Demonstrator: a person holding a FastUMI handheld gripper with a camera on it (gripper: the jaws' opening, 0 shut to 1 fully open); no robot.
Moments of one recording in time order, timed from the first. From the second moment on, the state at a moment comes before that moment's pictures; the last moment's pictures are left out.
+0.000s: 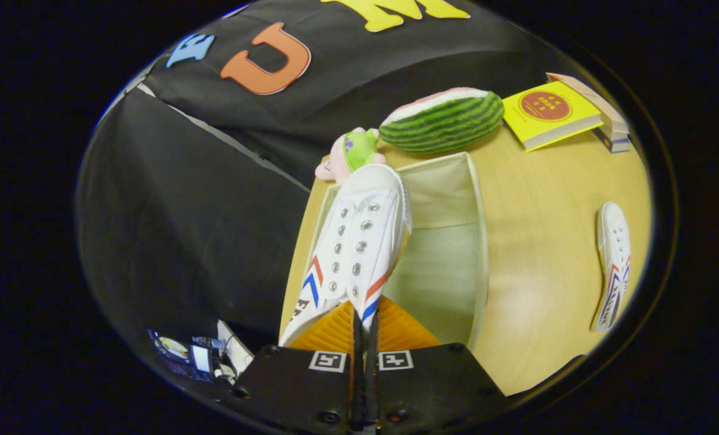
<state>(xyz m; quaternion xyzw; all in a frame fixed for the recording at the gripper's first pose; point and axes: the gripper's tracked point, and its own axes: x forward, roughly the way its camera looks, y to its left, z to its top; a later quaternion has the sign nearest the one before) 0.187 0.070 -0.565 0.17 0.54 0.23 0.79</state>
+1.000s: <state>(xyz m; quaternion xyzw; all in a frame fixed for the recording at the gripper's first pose) 0.199 -0.016 -0.486 0.04 0.41 0.20 0.89</state>
